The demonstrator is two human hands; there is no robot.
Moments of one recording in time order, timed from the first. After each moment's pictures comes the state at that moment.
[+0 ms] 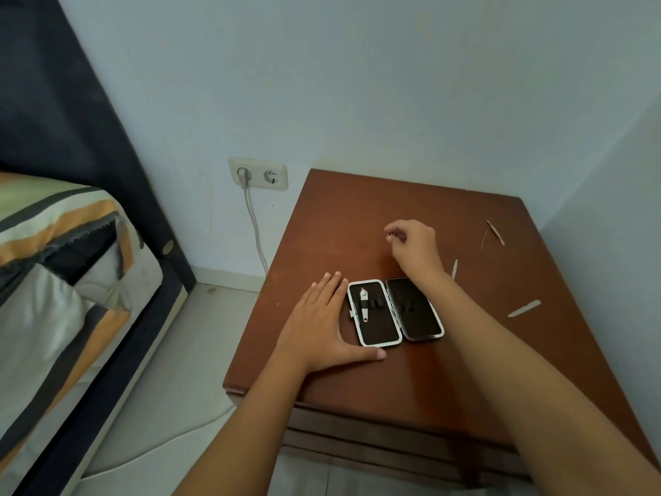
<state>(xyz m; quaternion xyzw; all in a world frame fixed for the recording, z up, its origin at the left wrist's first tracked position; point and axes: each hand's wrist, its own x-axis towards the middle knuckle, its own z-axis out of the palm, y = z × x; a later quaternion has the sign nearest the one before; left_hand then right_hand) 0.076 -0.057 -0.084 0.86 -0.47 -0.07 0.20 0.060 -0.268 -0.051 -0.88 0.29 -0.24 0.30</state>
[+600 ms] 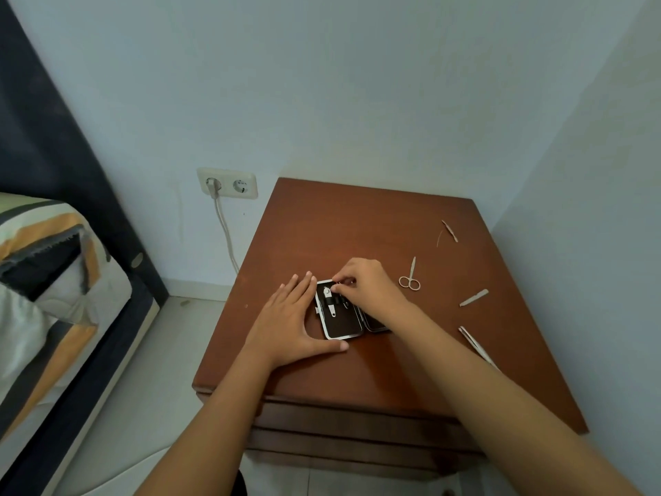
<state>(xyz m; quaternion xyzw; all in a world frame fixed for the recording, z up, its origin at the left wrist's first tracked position) 0.077 -0.056 -0.087 0.85 -0.48 -0.07 0.21 0.010 -0.221 -0.047 -0.94 0.18 -0.09 0.26</state>
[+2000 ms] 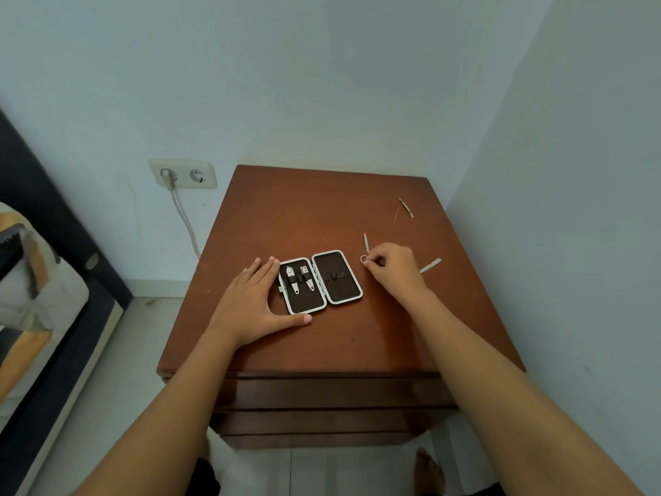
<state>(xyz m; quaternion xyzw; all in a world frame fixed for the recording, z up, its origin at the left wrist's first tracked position) 0.076 -0.056 -0.084 0.85 -0.48 -0.07 0.19 -0.067 -0.278 -0.057 -0.89 0.35 -0.17 0.26</state>
